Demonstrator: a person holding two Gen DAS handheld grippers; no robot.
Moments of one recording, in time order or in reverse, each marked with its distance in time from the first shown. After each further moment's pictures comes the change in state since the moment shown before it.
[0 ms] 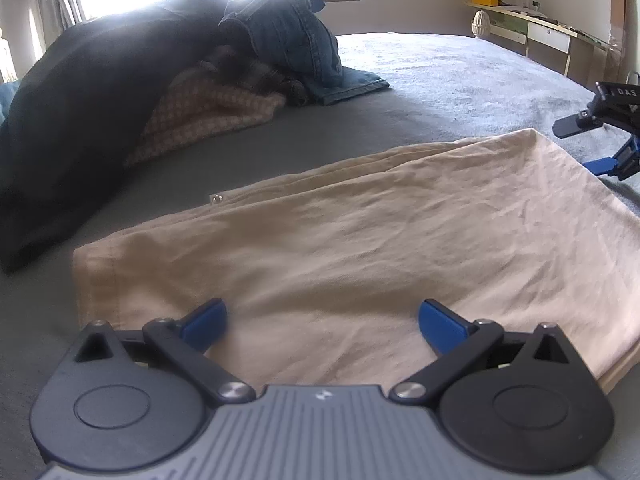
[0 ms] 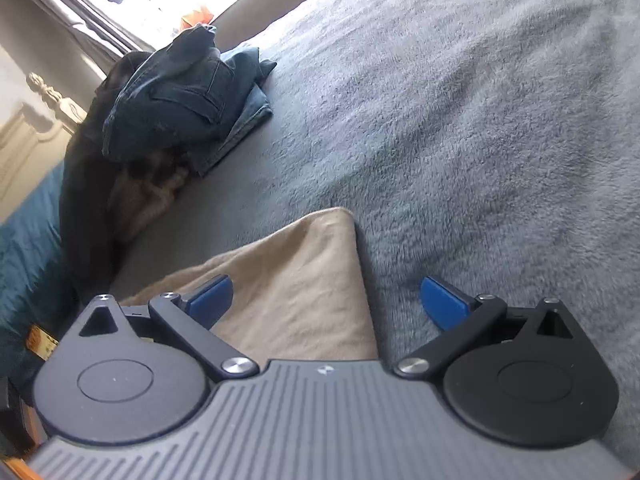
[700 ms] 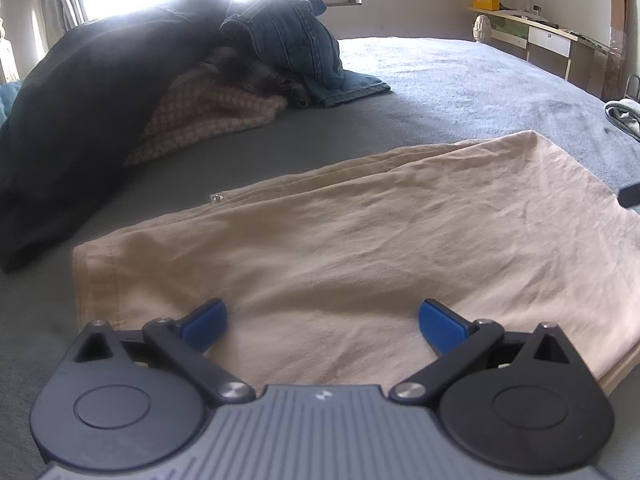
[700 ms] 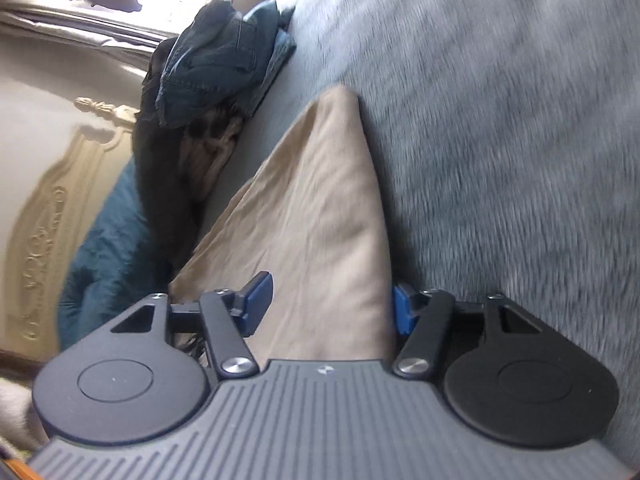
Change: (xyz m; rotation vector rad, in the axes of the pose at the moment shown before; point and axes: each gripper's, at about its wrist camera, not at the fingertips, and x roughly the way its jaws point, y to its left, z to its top) left arm 0.001 -0.002 -0.003 -0.004 -0.019 0.002; right arm -0.037 -0.042 -0.056 0.202 0.200 0.292
